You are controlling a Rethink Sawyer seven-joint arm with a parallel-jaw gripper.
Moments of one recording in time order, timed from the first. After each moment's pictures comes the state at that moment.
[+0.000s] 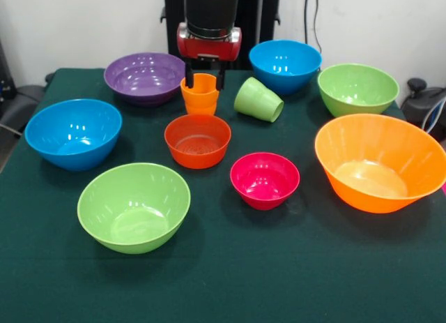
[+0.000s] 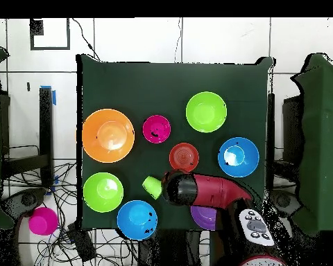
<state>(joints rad) -0.40 -0.68 0.02 1.97 -0.26 0.34 1.68</state>
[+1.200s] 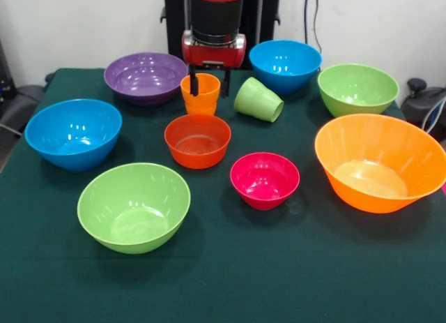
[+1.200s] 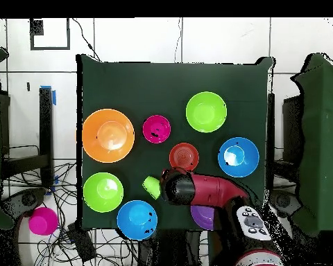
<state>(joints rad) -0.40 -0.66 0.04 1.97 -0.26 0.28 1.68</state>
